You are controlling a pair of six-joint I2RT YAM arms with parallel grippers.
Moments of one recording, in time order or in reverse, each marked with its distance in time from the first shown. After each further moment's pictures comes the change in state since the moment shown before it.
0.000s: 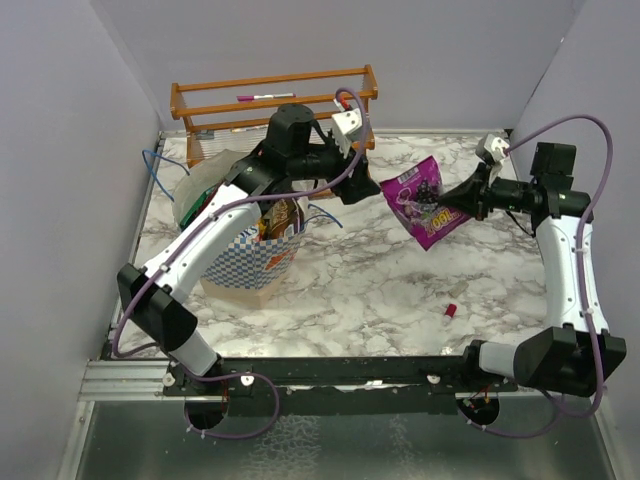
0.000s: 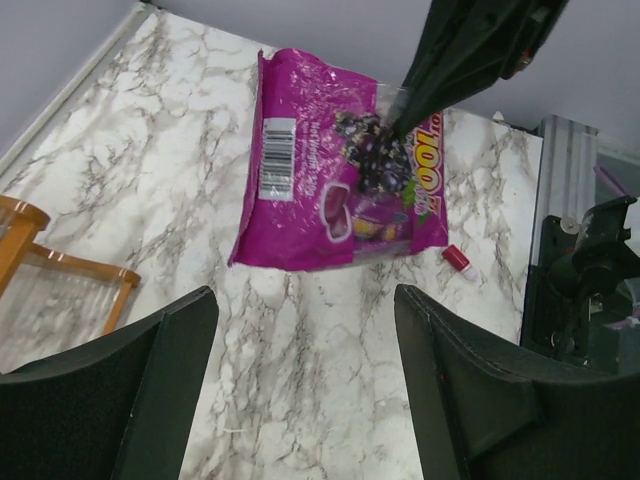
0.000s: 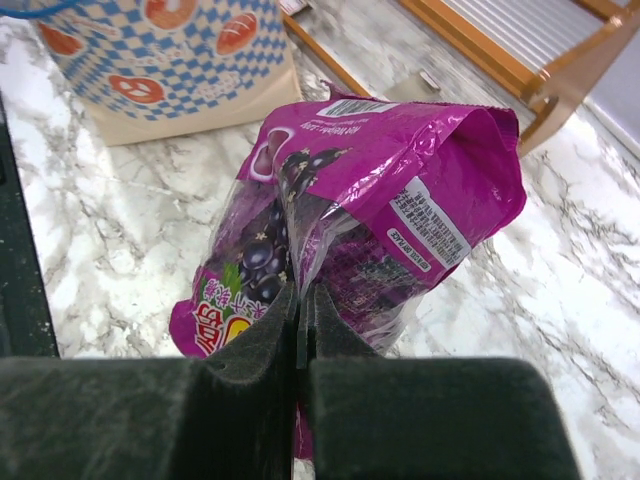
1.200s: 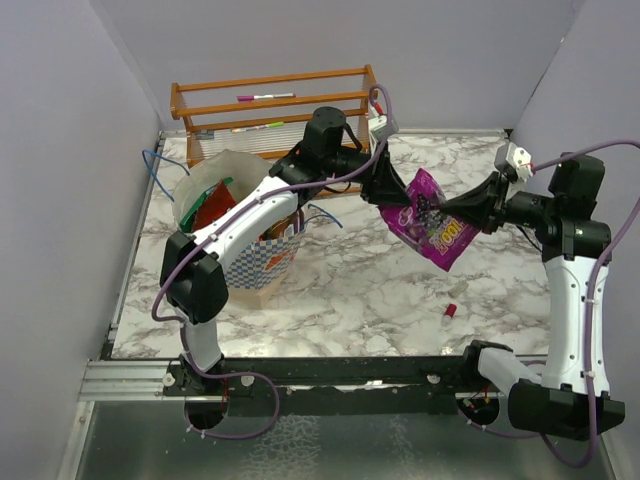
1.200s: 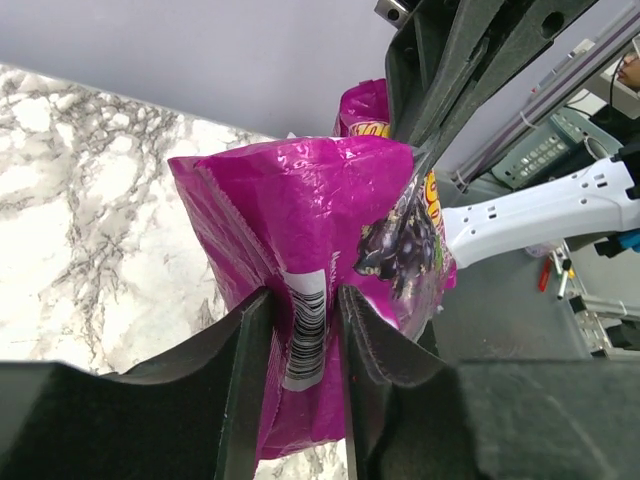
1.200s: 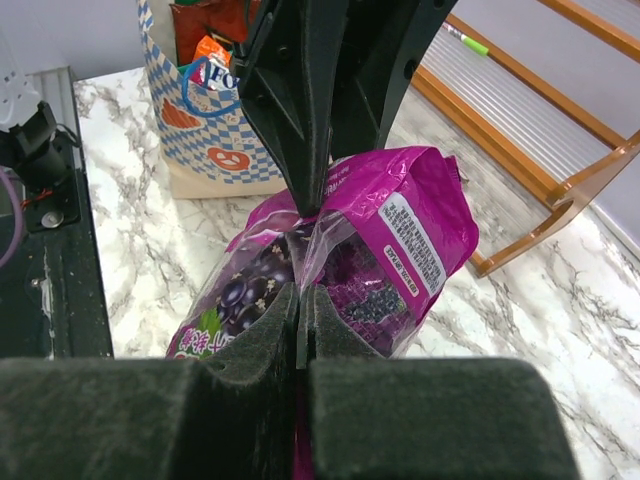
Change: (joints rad) left arm -0.054 0.263 0.064 0.325 0.429 -0.367; right arm 0.000 -0.243 -0.004 0.025 -0.157 0.156
